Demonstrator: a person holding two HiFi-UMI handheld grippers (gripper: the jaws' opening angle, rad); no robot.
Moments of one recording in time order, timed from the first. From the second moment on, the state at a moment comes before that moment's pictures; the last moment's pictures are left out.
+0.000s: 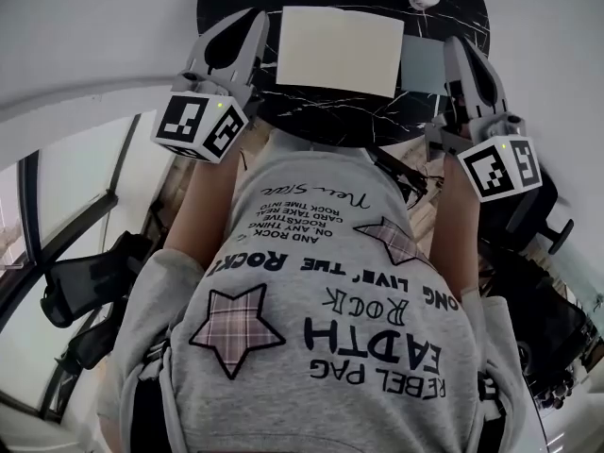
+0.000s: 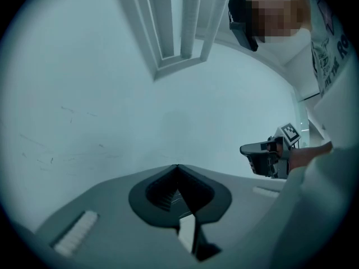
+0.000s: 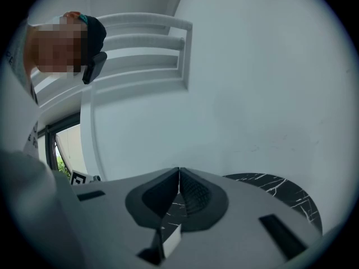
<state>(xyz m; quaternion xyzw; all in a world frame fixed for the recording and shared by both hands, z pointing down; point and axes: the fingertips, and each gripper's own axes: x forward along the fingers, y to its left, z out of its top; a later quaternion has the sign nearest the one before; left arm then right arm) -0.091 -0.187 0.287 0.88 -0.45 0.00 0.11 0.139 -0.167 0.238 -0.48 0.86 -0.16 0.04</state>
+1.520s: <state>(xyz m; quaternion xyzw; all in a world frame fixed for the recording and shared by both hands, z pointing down) -0.090 -0.180 0.497 0.83 -0.45 0.15 0.29 0.121 -0.172 0.277 -0.46 0.87 -0.18 0.01</state>
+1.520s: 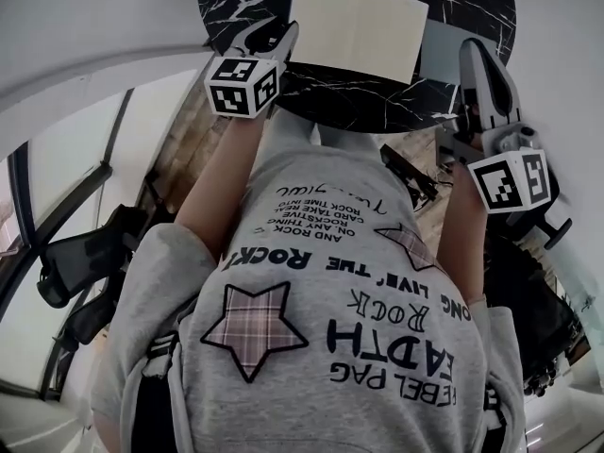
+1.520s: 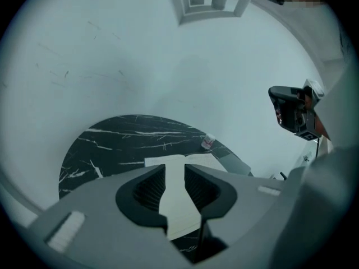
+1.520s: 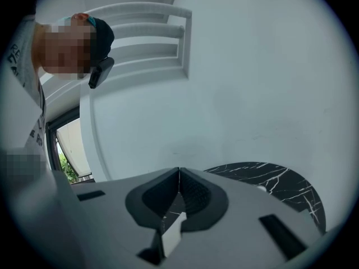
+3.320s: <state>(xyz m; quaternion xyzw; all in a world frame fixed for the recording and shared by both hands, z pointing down) -0.085 -0.157 0.590 0.77 -0.45 0.12 0.44 0.091 -0.182 0.312 -0.43 0.88 -0.19 -0.03</state>
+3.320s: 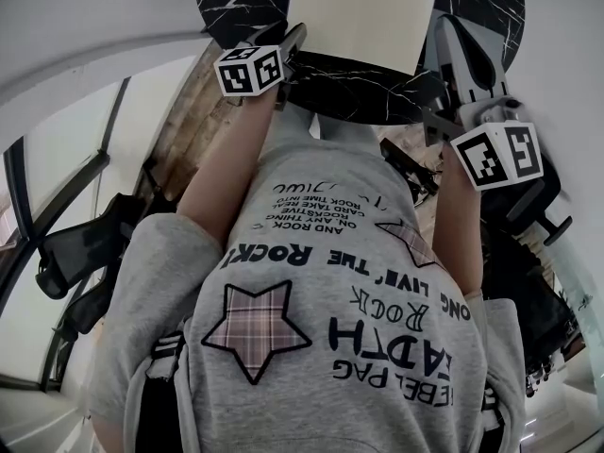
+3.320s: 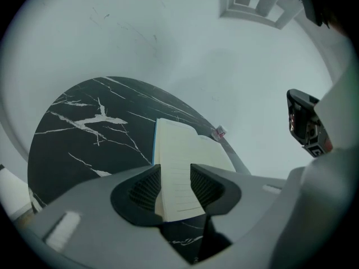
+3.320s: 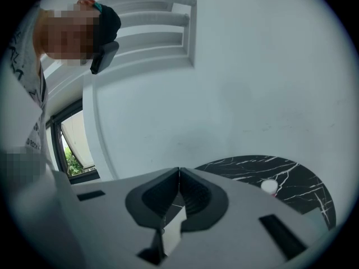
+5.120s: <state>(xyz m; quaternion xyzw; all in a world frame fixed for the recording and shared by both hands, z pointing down) -0.036 -0.149 0.557 0.78 -0.36 0.08 0.51 0.104 -0.183 0.302 -0.43 0.88 -0.19 0.00</state>
